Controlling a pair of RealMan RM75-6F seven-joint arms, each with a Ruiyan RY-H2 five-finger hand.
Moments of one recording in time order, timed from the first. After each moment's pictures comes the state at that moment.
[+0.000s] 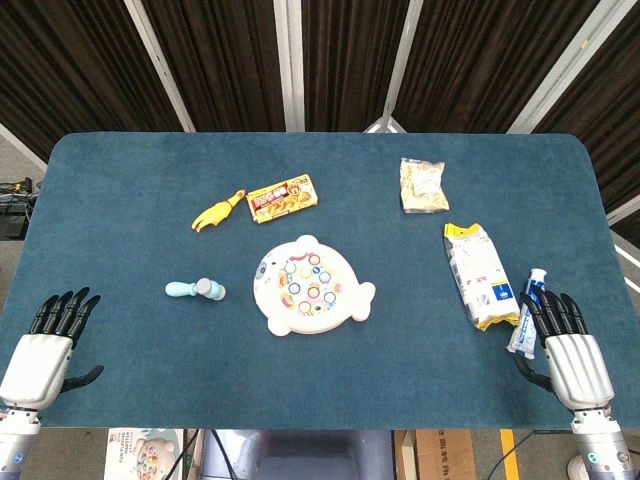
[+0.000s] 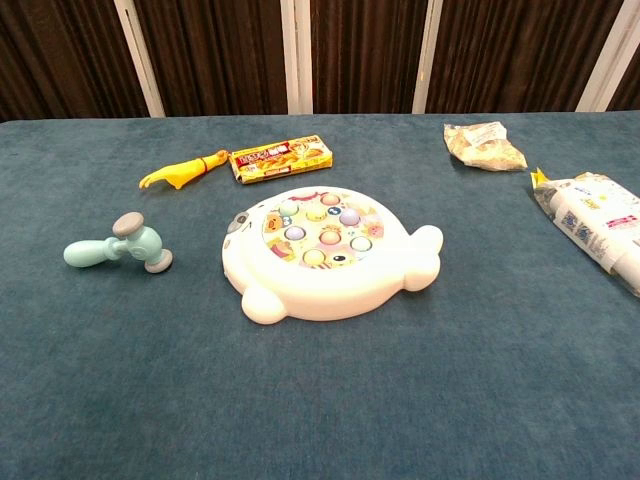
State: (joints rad) left arm -0.07 -1.18 0.02 -1.67 1.61 1.50 0.23; right arm 0.09 -1.15 0.03 -1.65 -1.59 1.50 -0.05
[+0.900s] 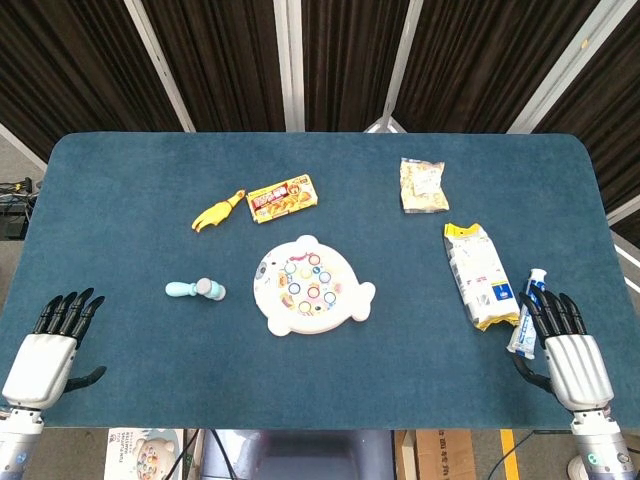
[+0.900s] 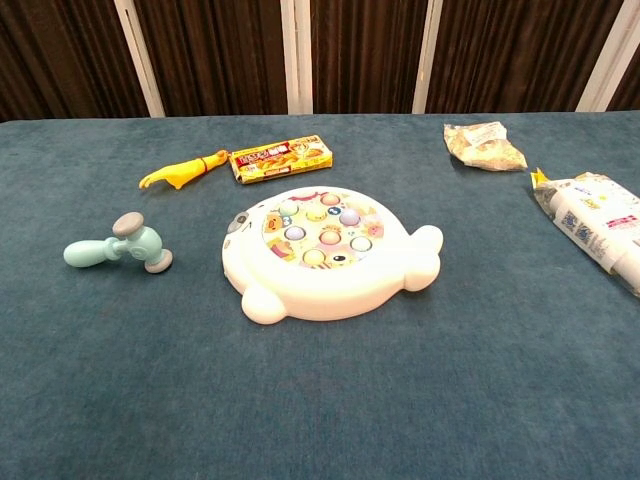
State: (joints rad) left arm -0.08 -1.19 0.02 -1.68 1.62 1.50 0.24; right arm 0.09 -1.15 0.03 -1.64 -1.60 1.51 -0.03
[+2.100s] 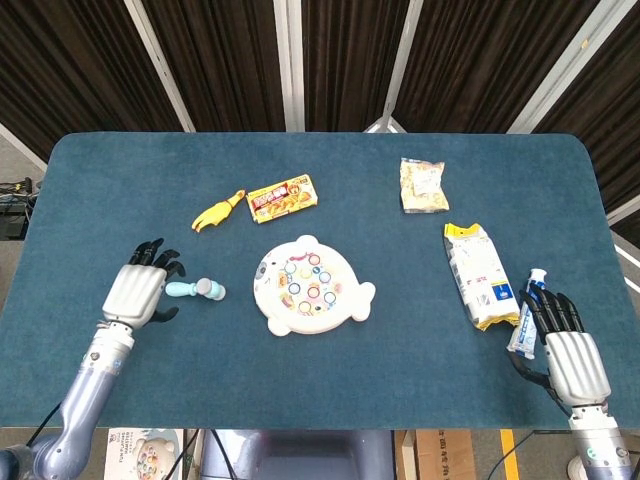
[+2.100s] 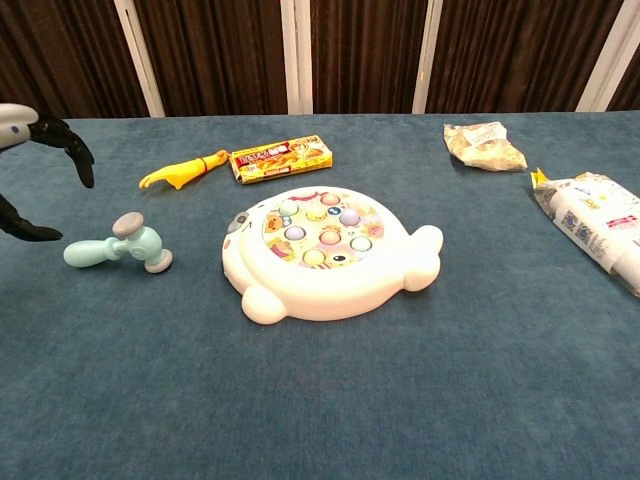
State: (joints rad) left arm -0.47 -1.33 -0.24 -1.82 1.05 1.11 0.66; right arm 0.10 -1.15 0.04 -1.66 -1.55 1.47 0.04
